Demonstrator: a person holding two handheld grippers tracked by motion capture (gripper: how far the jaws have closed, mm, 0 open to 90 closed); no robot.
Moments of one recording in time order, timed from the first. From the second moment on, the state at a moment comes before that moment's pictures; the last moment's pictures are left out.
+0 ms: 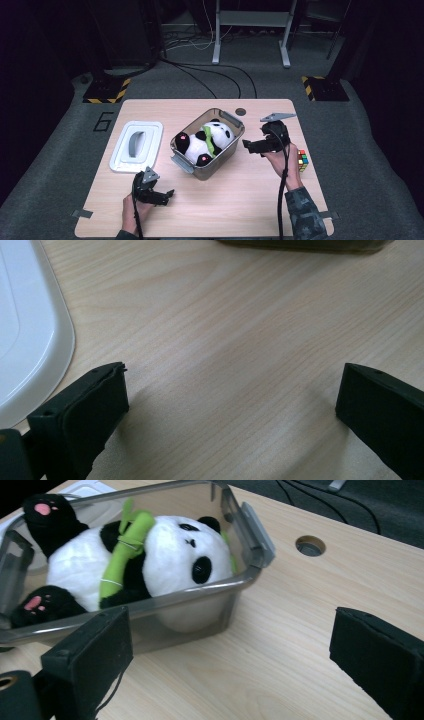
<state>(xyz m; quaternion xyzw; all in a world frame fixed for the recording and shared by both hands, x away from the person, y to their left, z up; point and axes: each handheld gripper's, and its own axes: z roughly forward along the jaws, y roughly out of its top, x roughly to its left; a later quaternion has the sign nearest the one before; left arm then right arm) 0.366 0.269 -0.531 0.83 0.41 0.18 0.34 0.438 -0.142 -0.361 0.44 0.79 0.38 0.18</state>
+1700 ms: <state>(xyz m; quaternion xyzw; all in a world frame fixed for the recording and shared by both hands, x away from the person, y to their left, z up) 0.366 0.269 -0.531 0.83 0.41 0.18 0.34 0.430 -0.236 -0.418 0.55 0.73 0.32 0.23</state>
